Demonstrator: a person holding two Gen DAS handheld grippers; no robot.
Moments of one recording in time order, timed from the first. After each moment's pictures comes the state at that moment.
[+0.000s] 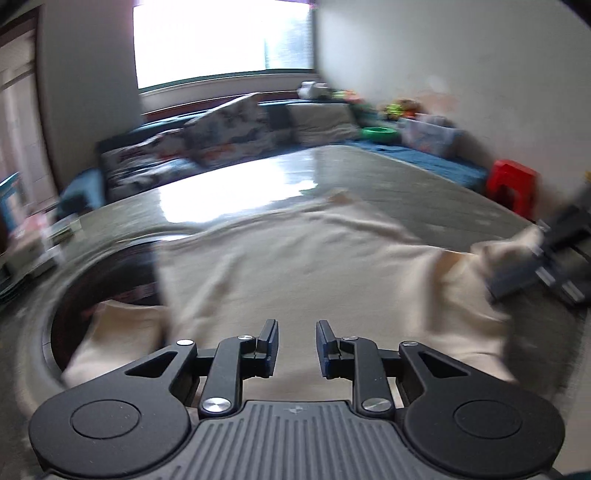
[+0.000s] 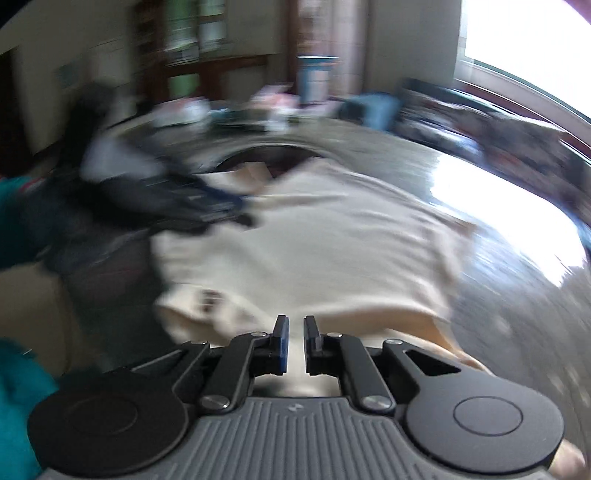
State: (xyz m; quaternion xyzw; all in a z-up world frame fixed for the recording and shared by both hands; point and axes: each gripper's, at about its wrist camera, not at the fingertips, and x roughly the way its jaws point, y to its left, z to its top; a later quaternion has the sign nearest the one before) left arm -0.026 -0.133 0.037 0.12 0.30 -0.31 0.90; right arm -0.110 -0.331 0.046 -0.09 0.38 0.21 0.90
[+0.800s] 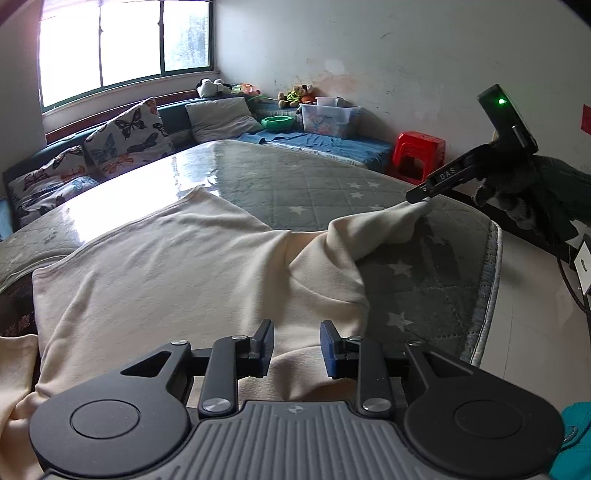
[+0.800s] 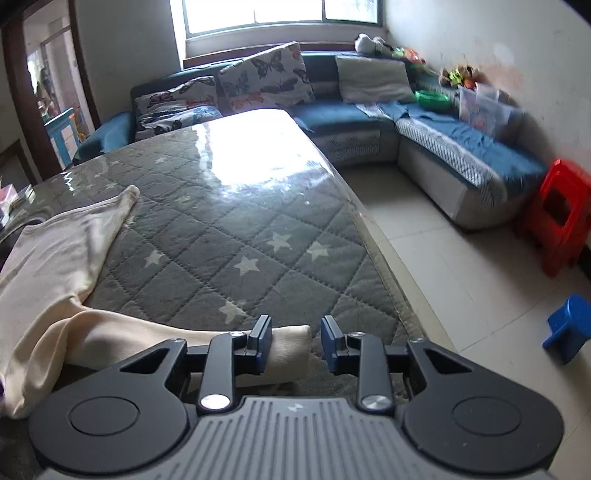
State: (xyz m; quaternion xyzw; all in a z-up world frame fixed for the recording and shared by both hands) left arm -0.069 -0.190 0.028 0.15 0.30 -0.44 0.83; right arm -0.127 -0.557 0.008 0.10 0.40 -0.14 0.90
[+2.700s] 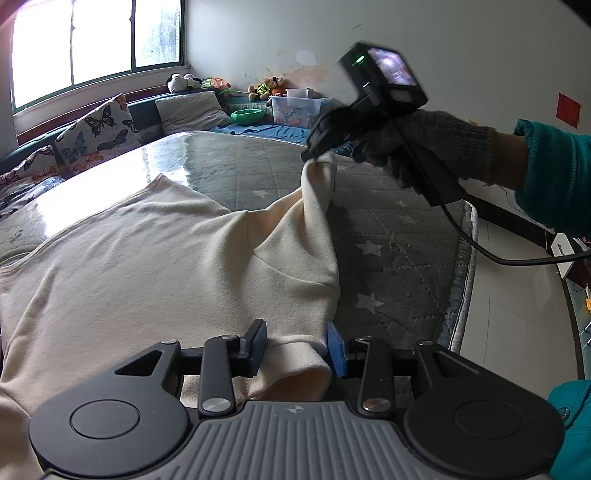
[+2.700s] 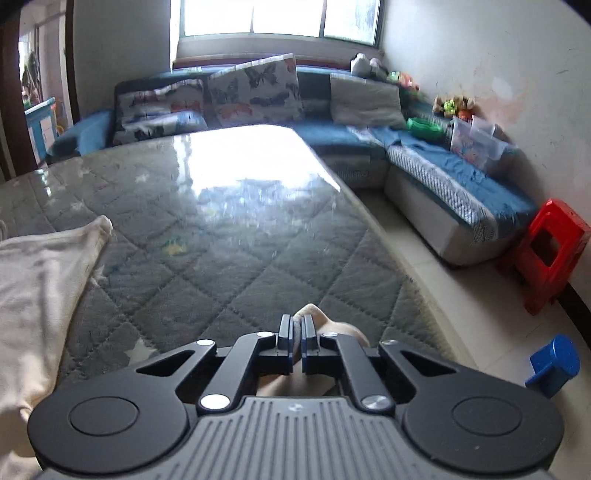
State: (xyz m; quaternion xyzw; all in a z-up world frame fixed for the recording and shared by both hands) left arm -0.079 -0.203 0.009 0.16 0.30 -0.48 0.81; right arm -0.013 -0.506 -0.003 0.04 0.36 -0.18 0.92
